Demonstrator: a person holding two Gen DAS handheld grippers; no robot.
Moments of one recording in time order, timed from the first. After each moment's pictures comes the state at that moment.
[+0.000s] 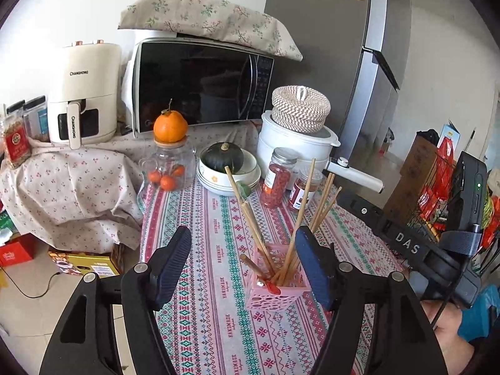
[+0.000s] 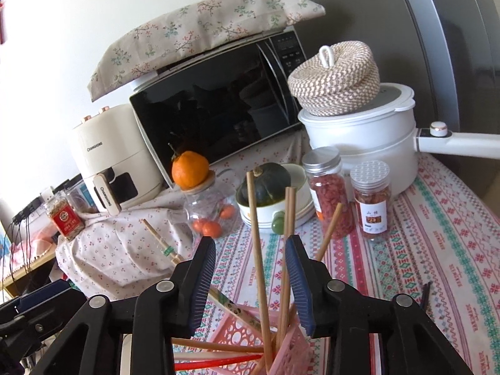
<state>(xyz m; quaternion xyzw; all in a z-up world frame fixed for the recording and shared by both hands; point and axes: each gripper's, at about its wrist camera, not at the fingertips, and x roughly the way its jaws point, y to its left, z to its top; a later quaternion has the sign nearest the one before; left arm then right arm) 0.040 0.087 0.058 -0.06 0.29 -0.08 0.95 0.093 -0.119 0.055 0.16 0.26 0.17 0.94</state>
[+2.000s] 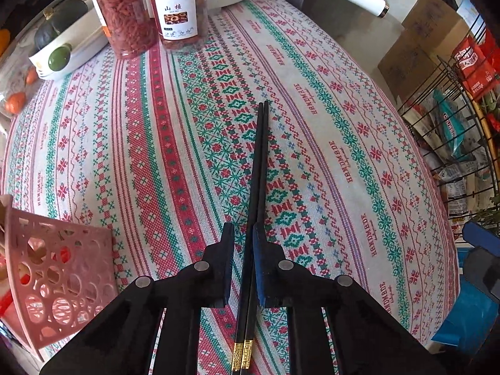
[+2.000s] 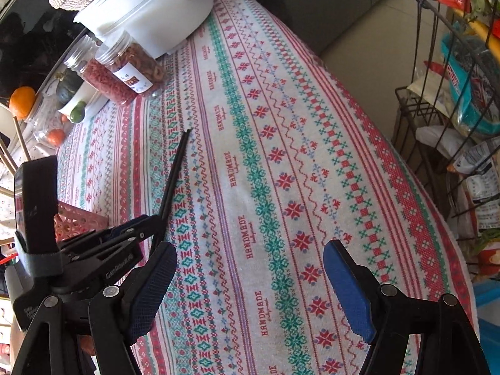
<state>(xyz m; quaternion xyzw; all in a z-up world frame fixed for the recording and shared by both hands) 0.174 -0.153 -0.121 0.06 0.60 -0.13 0.79 0.069 -0.327 -0.026 0.20 0.57 0.02 0.80</state>
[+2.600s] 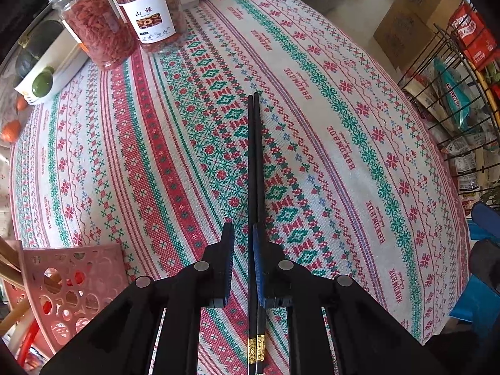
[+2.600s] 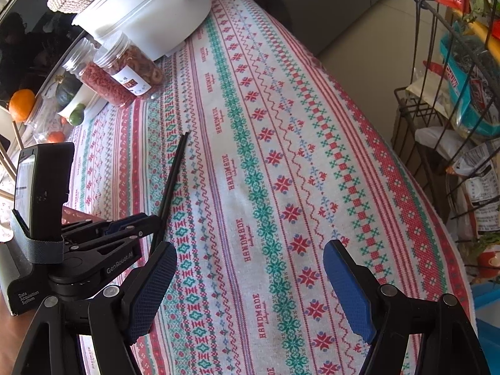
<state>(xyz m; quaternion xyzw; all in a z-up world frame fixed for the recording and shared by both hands) 0.203 -0.184 -0.124 0.12 0.63 -0.14 0.76 0.070 -0.330 -0.028 0.21 0.57 0.01 0.80</state>
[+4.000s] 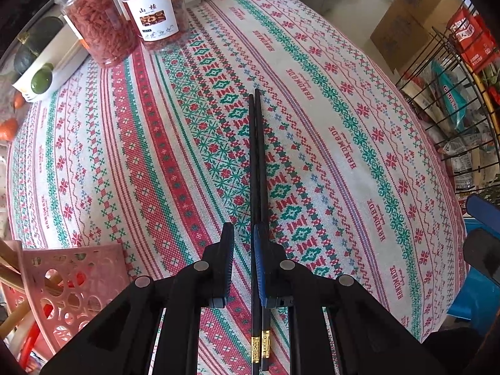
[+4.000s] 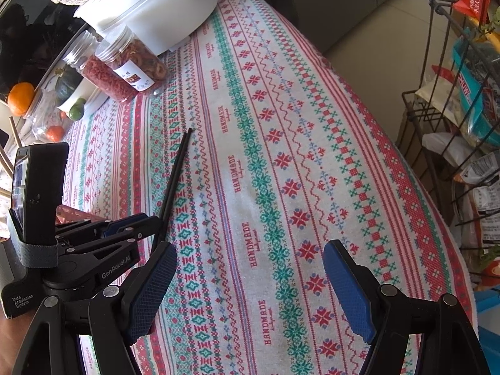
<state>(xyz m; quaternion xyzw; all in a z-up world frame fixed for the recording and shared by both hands) 0.197 -0.154 -0.120 0.11 0.62 -0.15 0.76 0.076 -0.324 -0.031 0.19 0.57 0.02 0.80</state>
